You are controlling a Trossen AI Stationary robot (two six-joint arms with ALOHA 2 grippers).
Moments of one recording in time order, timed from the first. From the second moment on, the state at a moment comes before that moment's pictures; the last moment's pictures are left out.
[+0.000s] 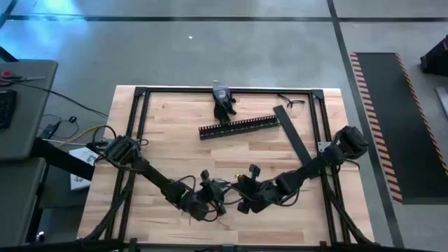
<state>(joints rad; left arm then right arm) -0.60 2.02 1.05 0.45 -1.02 -0.44 0.55 1.82 1.12 -0.14 0.60 0.61</state>
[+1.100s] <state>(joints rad) -0.58 2.02 1.05 0.43 -0.93 -0.52 0.54 1.82 1.12 -0.15 0.60 0.62</state>
